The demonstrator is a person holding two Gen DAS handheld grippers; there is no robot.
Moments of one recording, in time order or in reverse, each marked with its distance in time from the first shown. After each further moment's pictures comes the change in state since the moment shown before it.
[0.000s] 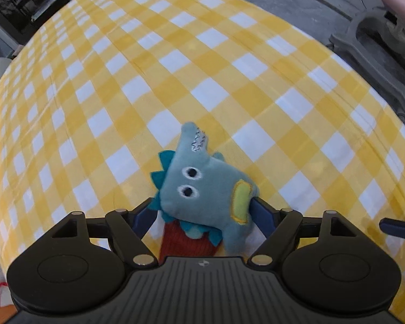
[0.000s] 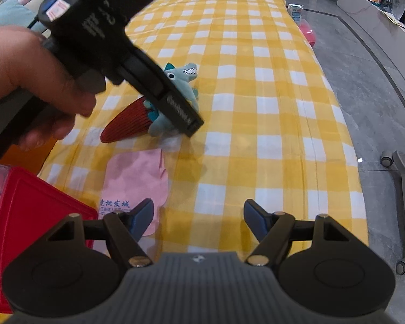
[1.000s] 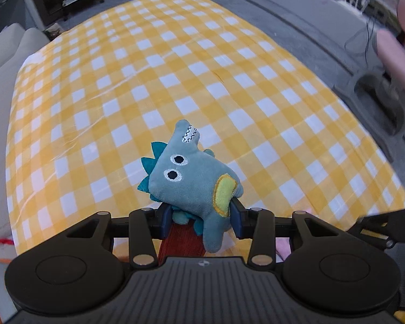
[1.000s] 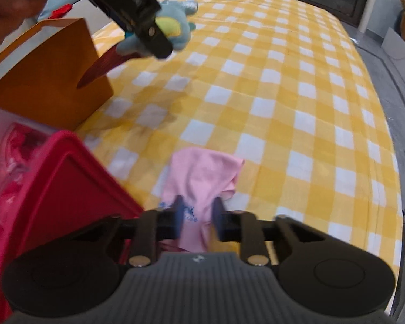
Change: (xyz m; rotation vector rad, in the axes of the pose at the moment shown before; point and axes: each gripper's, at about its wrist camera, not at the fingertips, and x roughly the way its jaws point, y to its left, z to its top) left arm -0.085 0.104 -0.074 -0.196 -0.143 -0.096; right arm 0.031 0.070 -0.003 -0.258 0.006 0.047
